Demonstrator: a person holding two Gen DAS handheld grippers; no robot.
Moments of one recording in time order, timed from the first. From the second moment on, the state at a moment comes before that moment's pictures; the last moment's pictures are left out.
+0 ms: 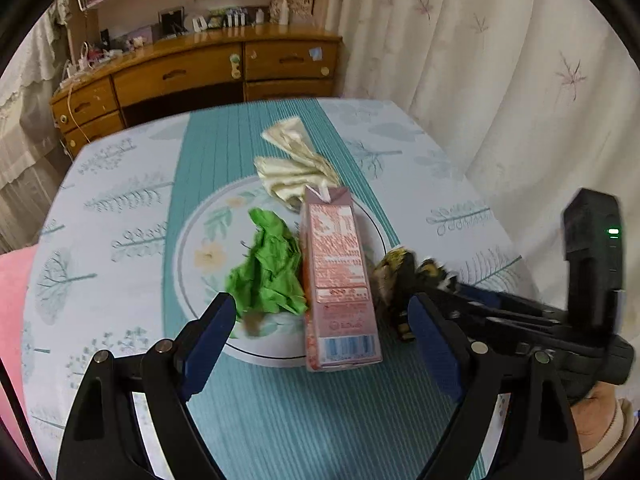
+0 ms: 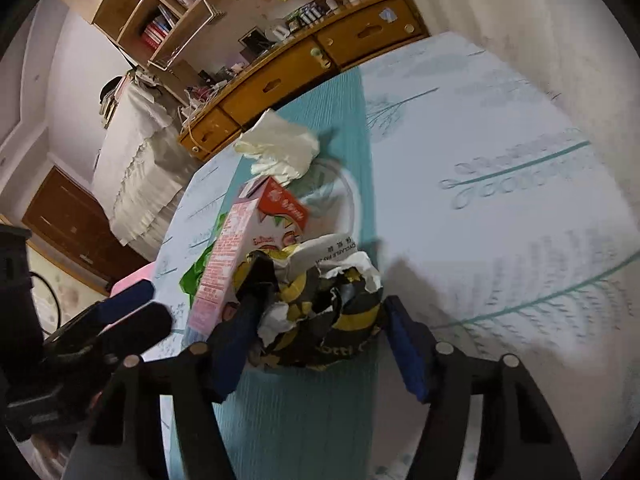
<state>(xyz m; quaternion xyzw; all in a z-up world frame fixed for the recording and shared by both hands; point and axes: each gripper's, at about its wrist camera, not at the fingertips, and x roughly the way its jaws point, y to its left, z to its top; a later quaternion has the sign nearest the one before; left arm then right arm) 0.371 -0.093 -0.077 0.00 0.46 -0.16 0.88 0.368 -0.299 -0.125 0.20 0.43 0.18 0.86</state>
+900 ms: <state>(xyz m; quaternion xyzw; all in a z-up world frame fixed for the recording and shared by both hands) 0.330 -0.112 -0.070 0.04 0.47 -0.13 0.87 0.300 -0.318 -0.101 0.17 0.39 0.17 0.89</state>
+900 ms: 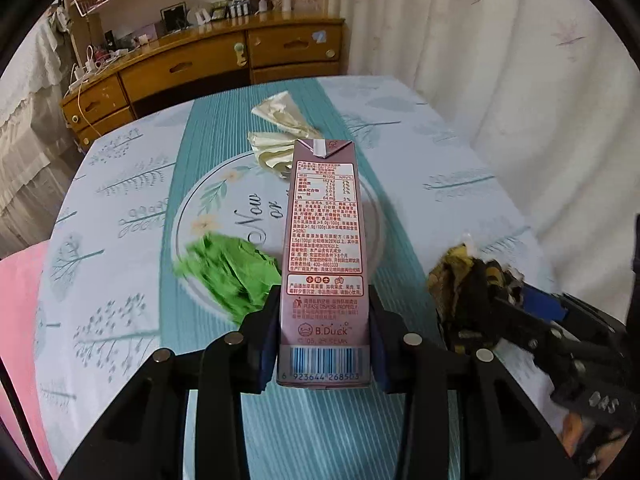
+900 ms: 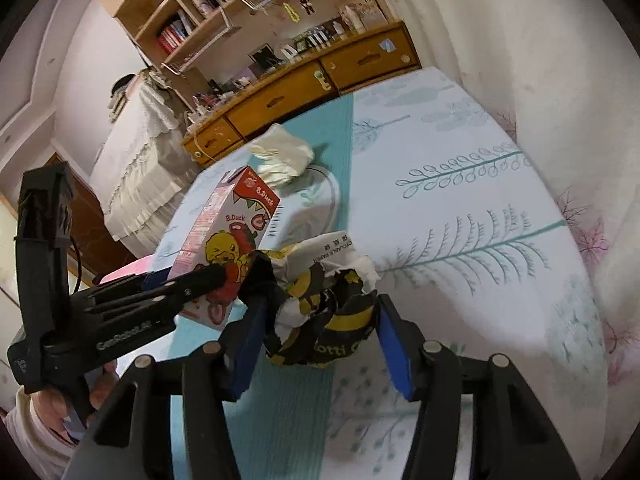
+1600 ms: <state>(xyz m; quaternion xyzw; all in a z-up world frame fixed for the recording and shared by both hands) 0.129 0.008 0.011 -0.03 0.40 -0.17 0.90 0.122 -0.269 -0.049 0.14 0.34 0.22 0.90</state>
